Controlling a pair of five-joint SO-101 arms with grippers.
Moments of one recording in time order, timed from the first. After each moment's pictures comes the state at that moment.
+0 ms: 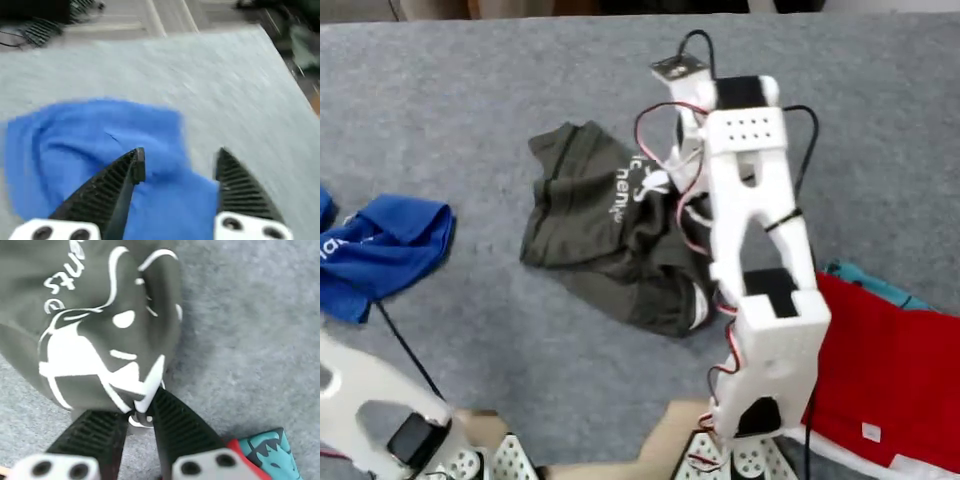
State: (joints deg) left arm -58.1 47.2 -76.4 72.7 10.3; right arm -11.6 24.3 -29.3 101.1 9.5
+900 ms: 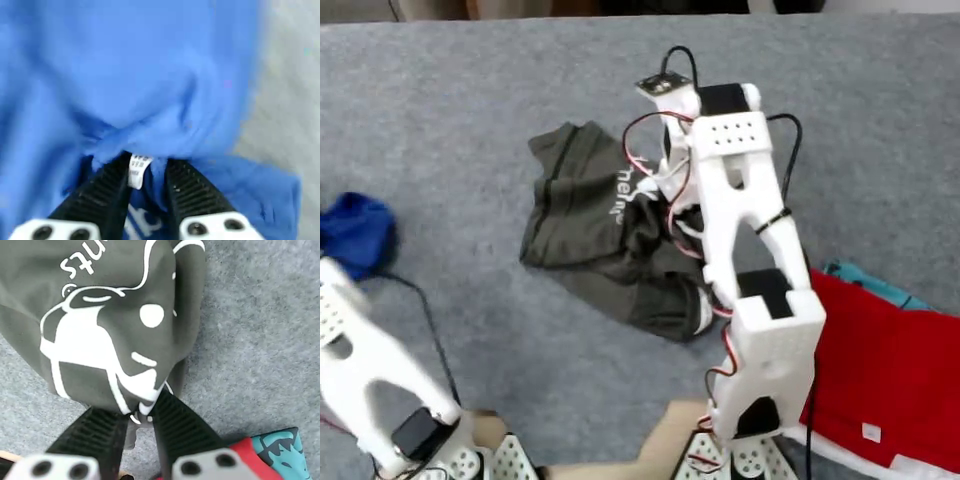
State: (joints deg) left arm -53.6 73.8 -88.9 90.2 -1.0; right arm -13.1 24.3 -24.9 101.1 9.5
